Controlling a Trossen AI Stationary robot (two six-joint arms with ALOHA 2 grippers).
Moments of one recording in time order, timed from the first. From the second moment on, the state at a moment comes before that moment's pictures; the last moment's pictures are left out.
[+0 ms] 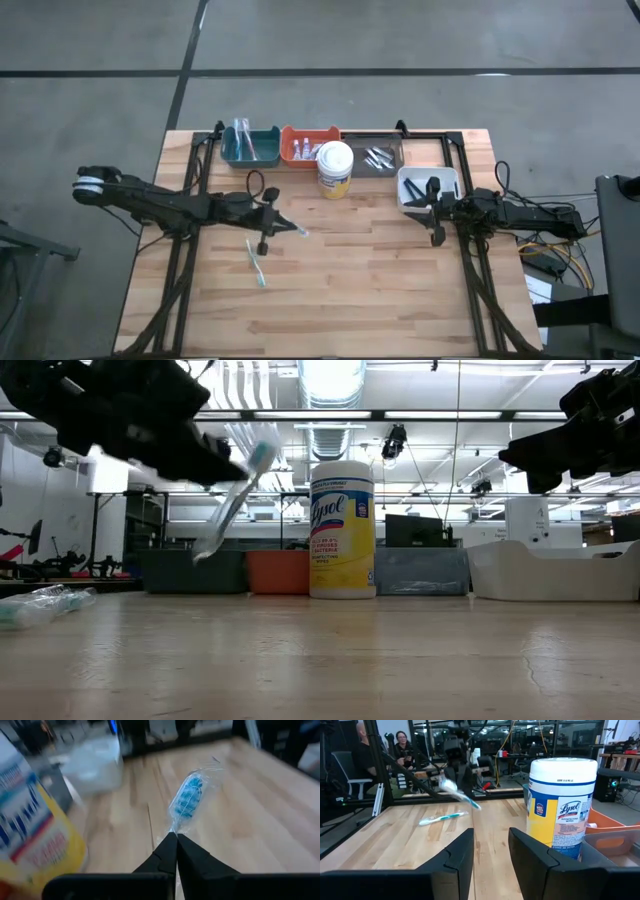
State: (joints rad) left arm -0.04 1.14 0.40 0.44 0.05 0.16; right arm -0.05 0.02 0.01 0.01 0.00 0.08
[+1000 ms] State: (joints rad) left arm 0.09 1.14 0.40 0.77 0.00 0.11; right arm -0.05 0.02 0.01 0.01 0.00 0.08
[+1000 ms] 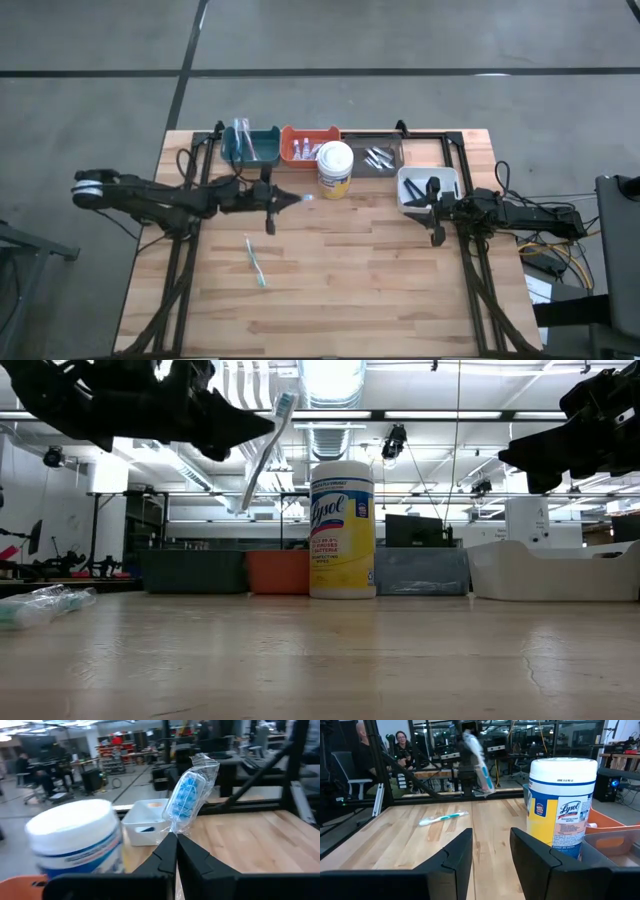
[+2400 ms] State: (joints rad) left arm 0.87 1.14 0.42 0.91 0.00 0.04; right arm -0.05 0.02 0.01 0.01 0.00 0.08
